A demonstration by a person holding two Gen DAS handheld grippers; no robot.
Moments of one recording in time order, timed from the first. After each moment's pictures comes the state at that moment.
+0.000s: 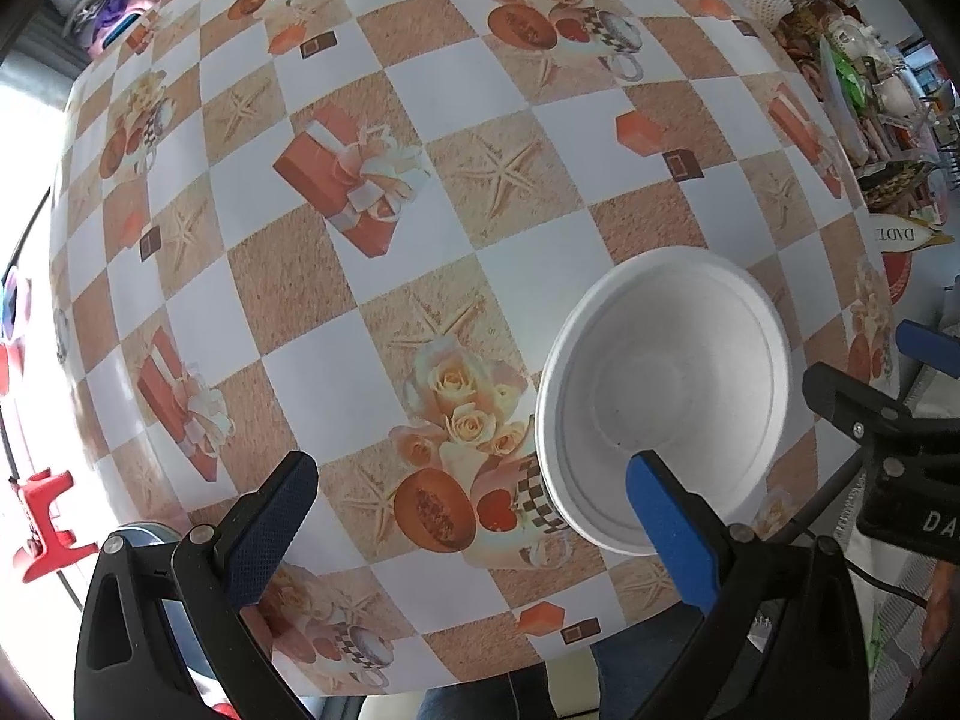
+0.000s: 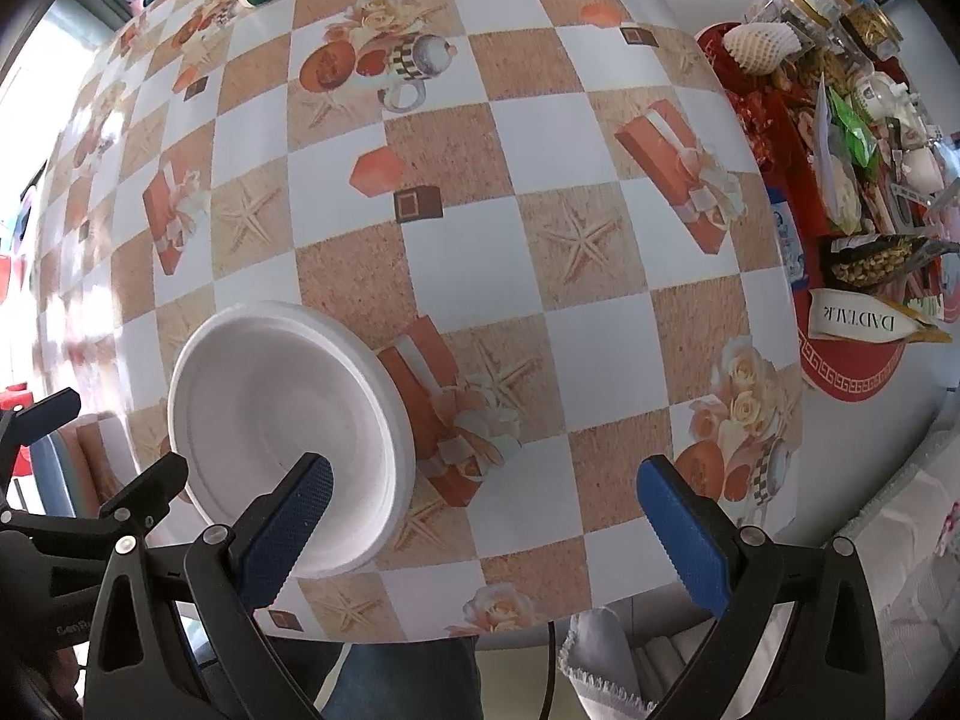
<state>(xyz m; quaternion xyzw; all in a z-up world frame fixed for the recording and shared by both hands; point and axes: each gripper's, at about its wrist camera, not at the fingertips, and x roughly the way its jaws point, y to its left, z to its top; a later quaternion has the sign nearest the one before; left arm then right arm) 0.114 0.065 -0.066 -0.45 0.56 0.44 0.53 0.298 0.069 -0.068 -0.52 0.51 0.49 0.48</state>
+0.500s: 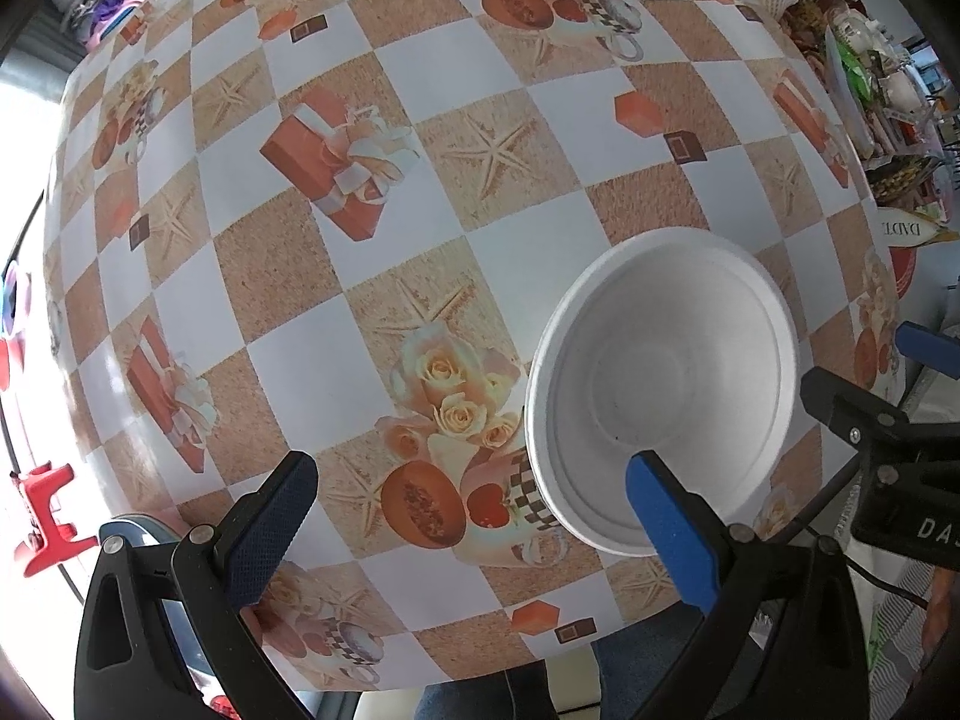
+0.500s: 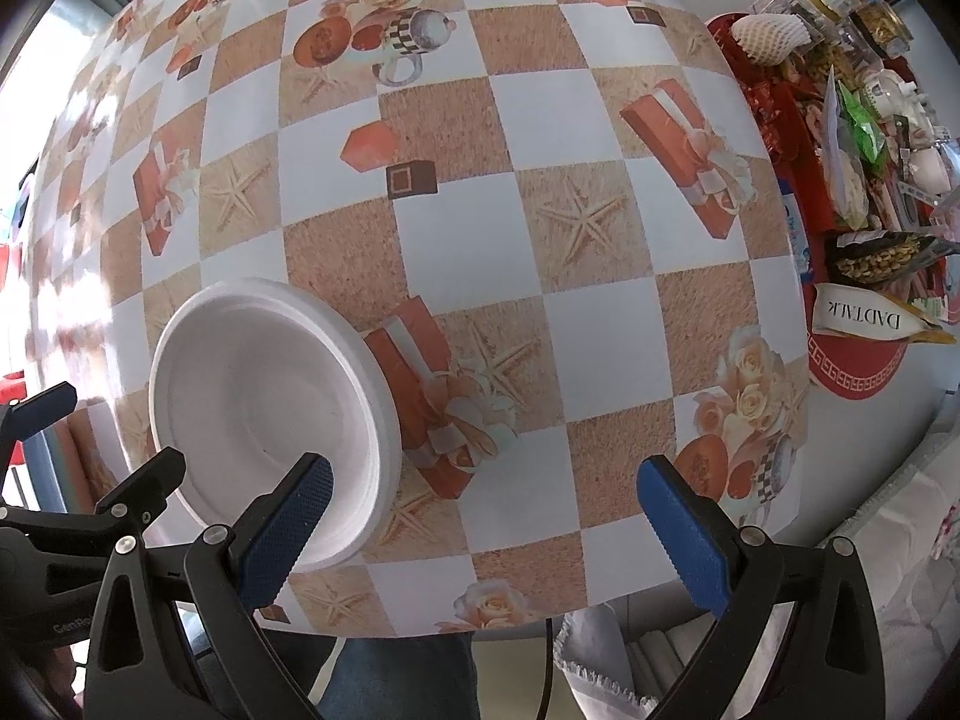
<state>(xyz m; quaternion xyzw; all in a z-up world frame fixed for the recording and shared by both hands) 0.123 0.057 -0.088 -0.46 0.57 0.44 0.52 0.301 0.065 -0.080 -0.53 0.51 0.49 0.47</state>
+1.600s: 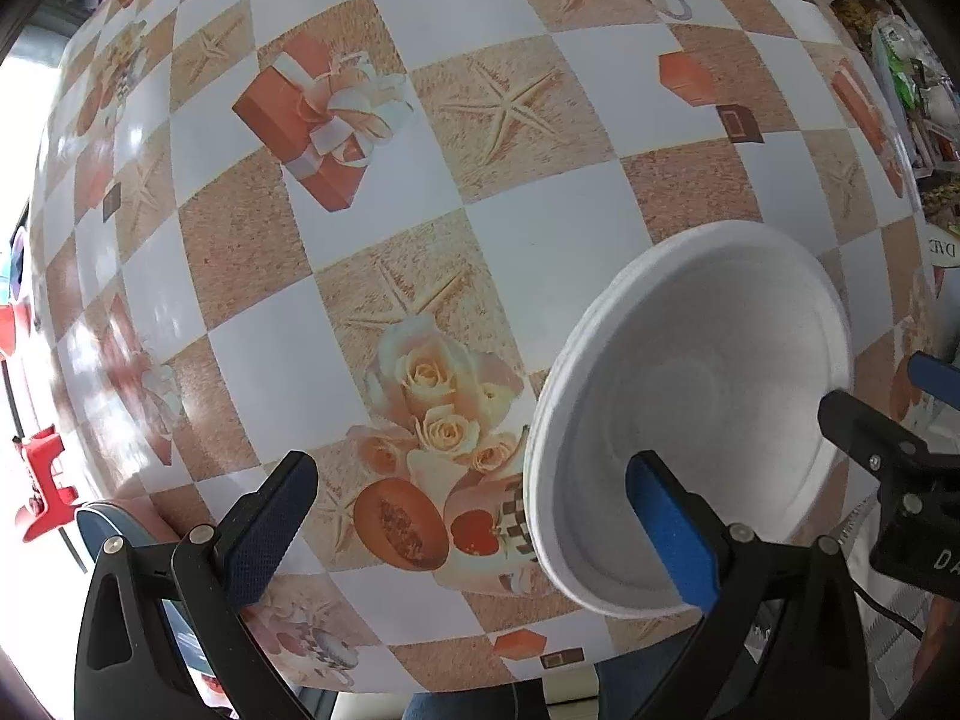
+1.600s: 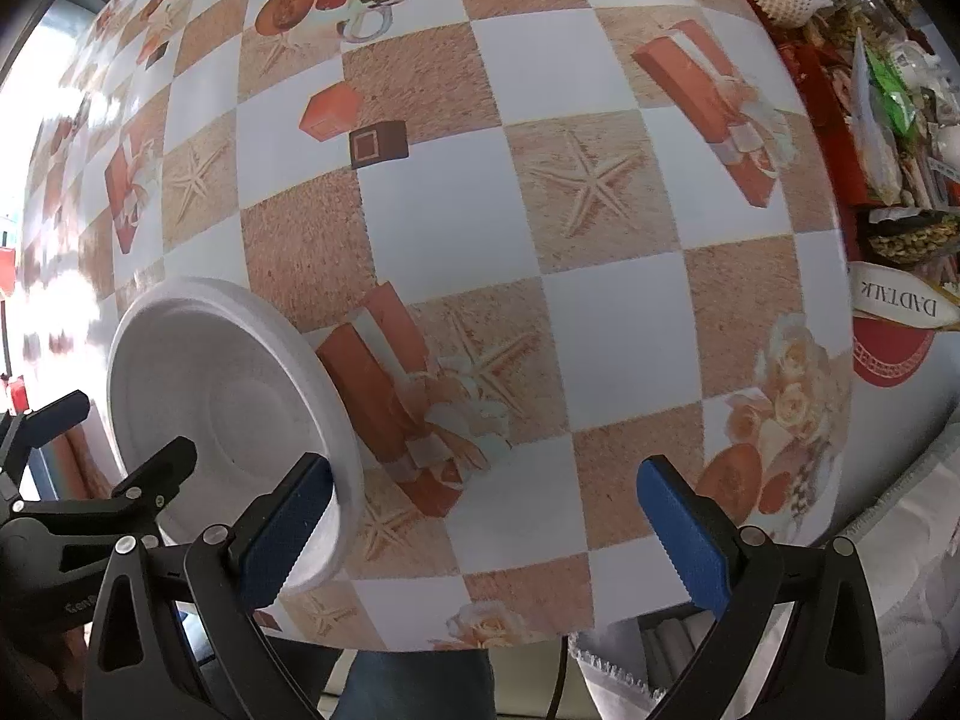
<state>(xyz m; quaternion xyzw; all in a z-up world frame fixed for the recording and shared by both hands) 0.138 0.080 -0.129 -0.48 0.59 0.44 0.48 0.314 0.068 -0.118 -0.52 0.55 0.48 0.45</state>
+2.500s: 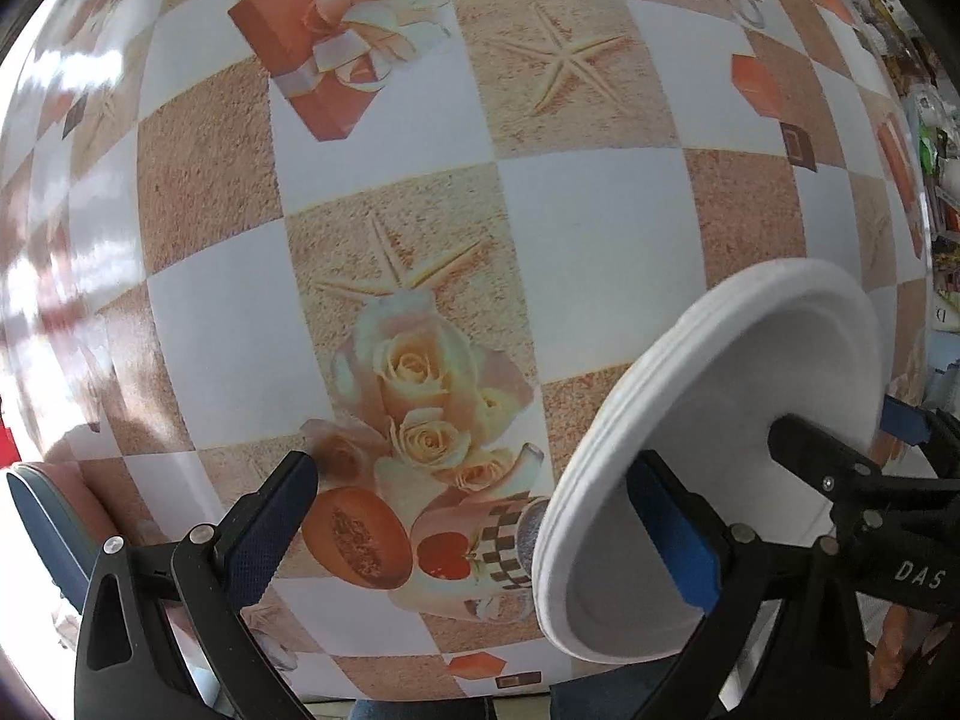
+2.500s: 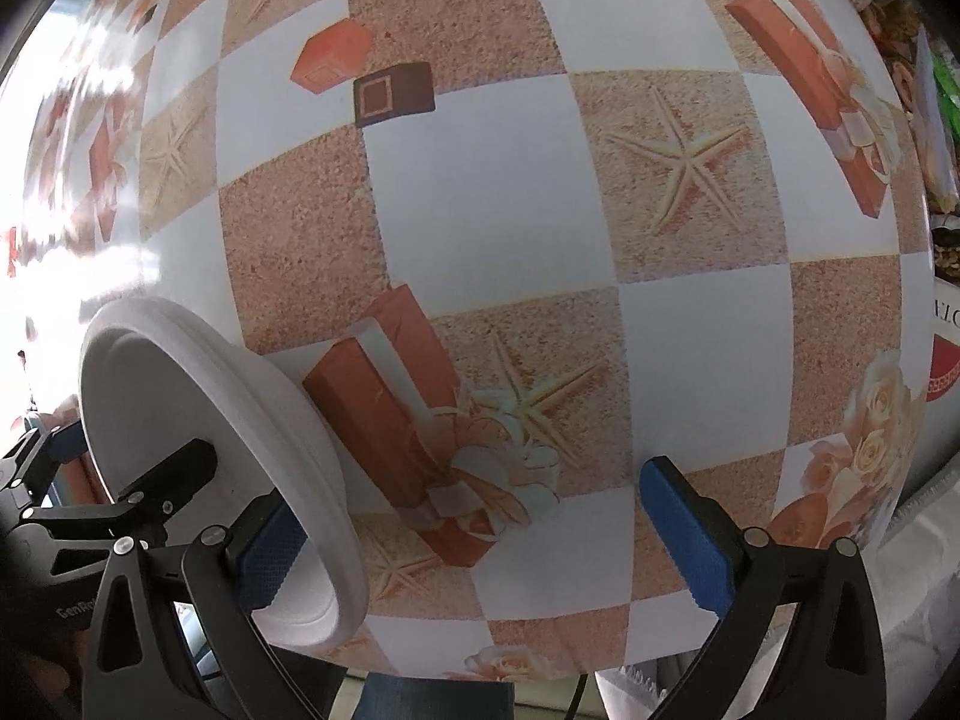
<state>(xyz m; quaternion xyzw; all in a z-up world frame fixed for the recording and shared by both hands) 0.115 0.097 -0.174 -0.55 0.54 0.44 0.46 0.285 0.081 -0.158 -0.53 0.58 0.48 0.40</state>
